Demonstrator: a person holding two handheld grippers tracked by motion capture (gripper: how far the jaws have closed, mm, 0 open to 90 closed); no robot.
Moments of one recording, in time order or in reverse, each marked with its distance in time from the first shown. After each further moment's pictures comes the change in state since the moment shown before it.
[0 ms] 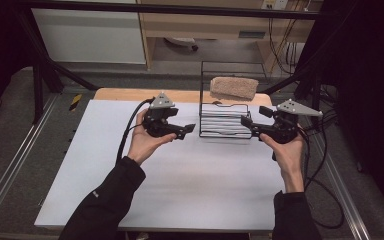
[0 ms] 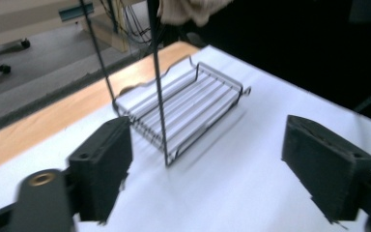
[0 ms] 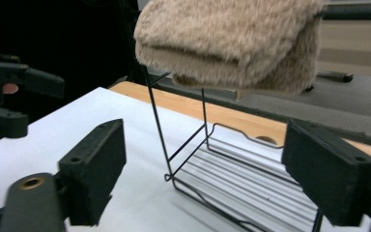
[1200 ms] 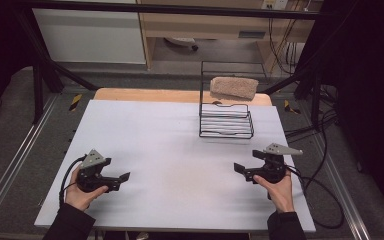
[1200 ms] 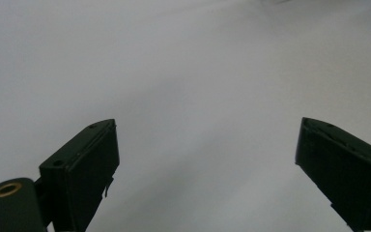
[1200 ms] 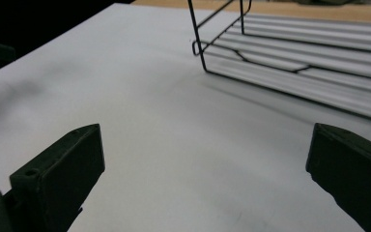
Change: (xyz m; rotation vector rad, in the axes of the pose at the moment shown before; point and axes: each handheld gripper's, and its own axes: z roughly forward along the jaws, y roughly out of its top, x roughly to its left) left arm 0.046 -0.198 -0.105 0.115 0.182 -0.167; right arm 0.008 -0.121 -0.003 0.221 0.102 0.083
